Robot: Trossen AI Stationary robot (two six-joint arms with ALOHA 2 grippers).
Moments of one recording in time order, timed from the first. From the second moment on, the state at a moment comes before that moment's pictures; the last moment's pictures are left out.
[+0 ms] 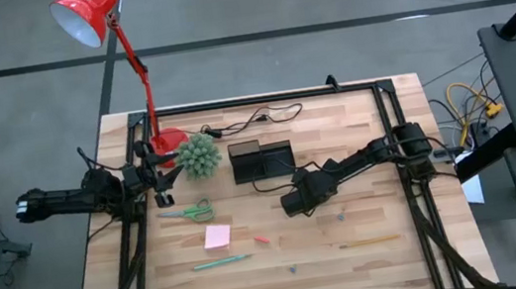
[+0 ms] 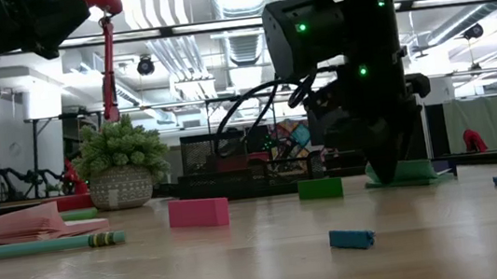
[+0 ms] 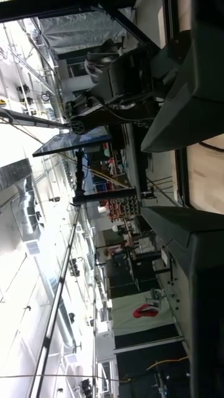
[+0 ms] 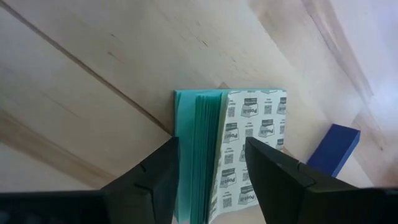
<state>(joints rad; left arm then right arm) -0.05 0.19 0.11 0.40 -0.30 0.30 0.18 2.01 1.32 -1.12 0.34 1.02</state>
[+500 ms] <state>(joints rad) -0.05 0.20 0.11 0.40 -0.30 0.30 0.18 2.01 1.30 -1.12 0.34 1.02</state>
